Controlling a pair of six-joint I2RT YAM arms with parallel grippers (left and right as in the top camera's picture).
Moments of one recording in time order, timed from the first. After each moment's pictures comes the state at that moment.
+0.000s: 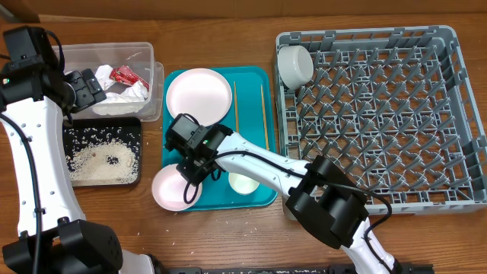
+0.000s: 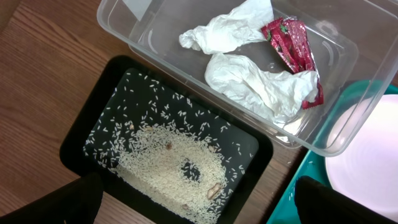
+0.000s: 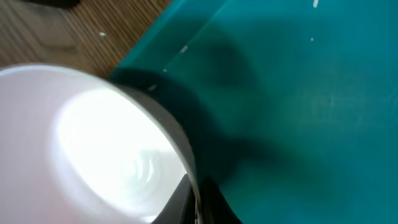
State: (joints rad) left arm 0.33 1.66 1.71 -1.15 -0.15 -0.20; right arm 0.96 2.22 1.75 -0.77 -0.21 0.15
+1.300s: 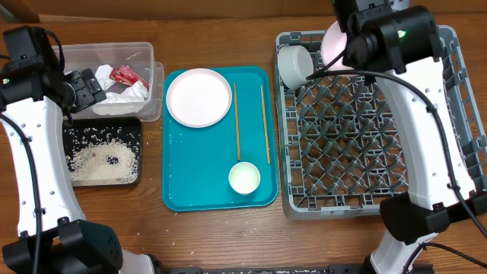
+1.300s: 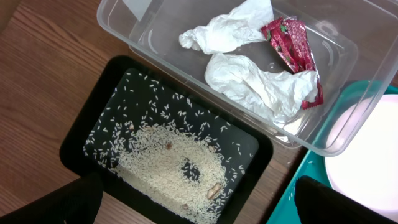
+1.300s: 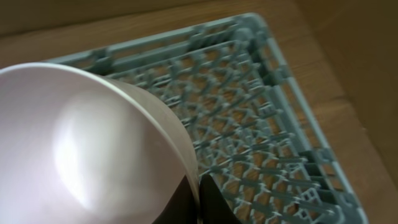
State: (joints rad) left arm 0.33 1.66 1.71 -1.15 -0.15 -0.20; right arm 0.34 1.91 2.36 -1.61 0.67 0.57
